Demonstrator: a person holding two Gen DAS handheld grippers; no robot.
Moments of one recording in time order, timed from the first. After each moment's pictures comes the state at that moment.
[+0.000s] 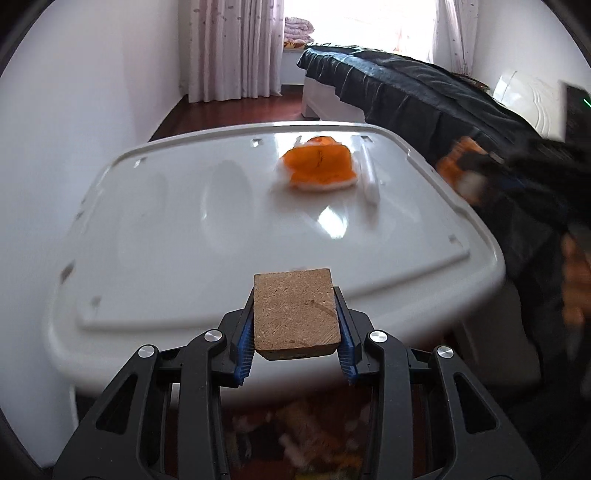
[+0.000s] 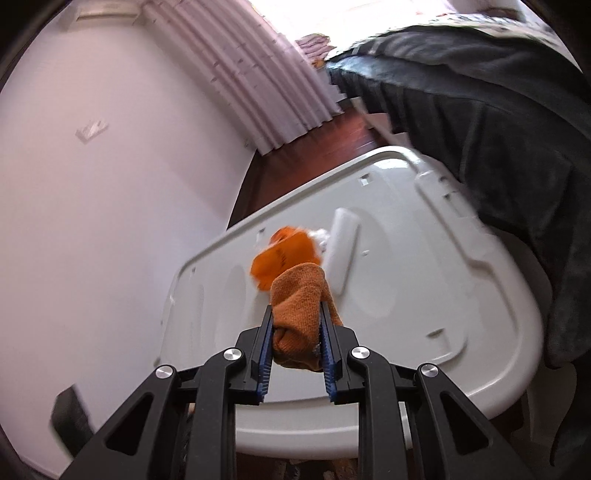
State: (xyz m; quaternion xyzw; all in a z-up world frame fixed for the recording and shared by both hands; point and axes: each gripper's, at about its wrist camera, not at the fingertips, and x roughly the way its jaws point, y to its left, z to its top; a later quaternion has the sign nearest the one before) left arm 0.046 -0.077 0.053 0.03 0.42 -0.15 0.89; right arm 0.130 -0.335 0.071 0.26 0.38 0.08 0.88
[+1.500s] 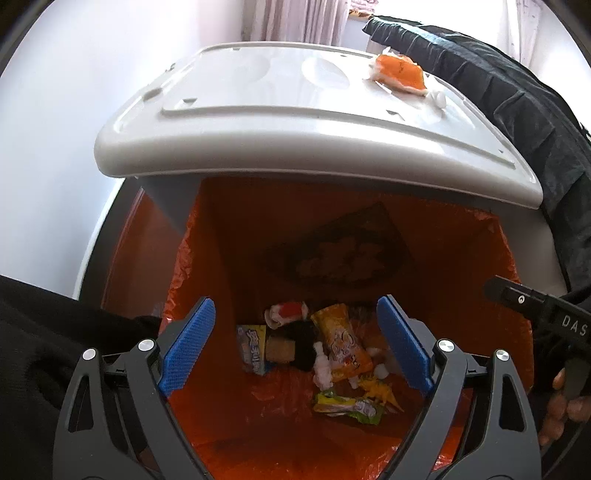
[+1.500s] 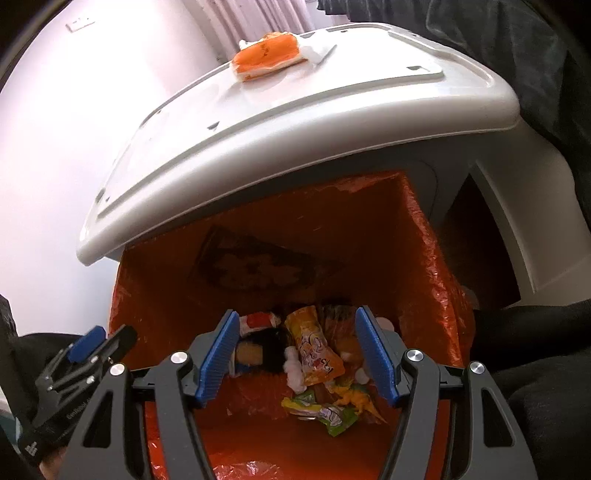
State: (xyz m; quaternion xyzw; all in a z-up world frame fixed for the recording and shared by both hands) left arm -0.047 0.002 -0.040 -0.02 0.49 -0.06 0.87; right arm -0.027 -0.230 -0.056 0.18 0.52 0.03 0.83
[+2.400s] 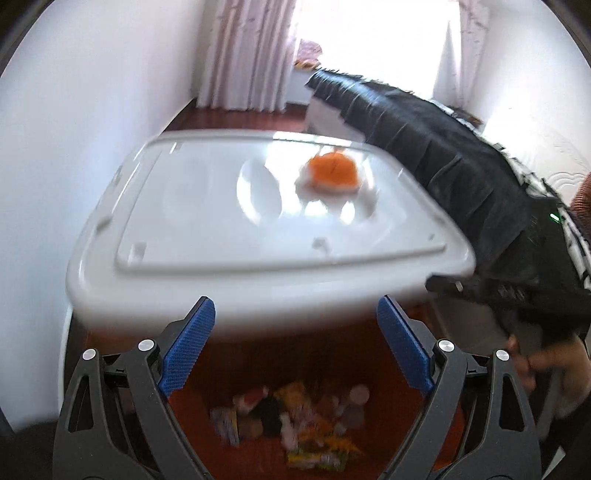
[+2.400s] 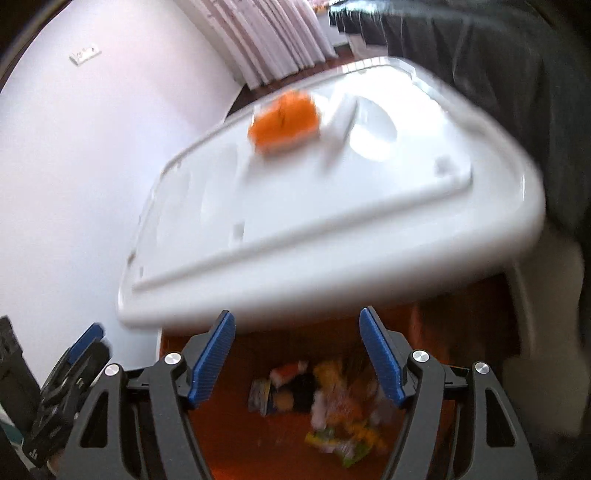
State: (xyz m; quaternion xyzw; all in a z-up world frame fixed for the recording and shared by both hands) left arm 0.009 -0.012 0.071 -0.03 0.39 -0.18 0.90; right arm 0.057 -0.281 0.024 0.22 0.49 0.06 0.84
